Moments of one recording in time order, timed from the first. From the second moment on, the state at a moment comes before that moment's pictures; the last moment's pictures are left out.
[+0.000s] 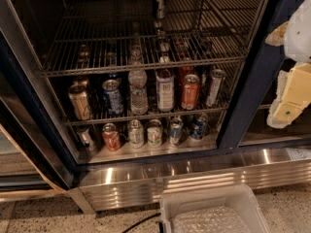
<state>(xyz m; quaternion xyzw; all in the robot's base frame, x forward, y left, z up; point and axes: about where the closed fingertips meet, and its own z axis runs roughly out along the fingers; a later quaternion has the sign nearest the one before) 0.438 -0.216 0.976 -0.60 0.78 -0.03 0.16</state>
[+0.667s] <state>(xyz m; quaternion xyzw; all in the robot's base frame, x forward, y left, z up) 0.452 -0.183 0.978 -0.61 0.77 -0.02 0.18</state>
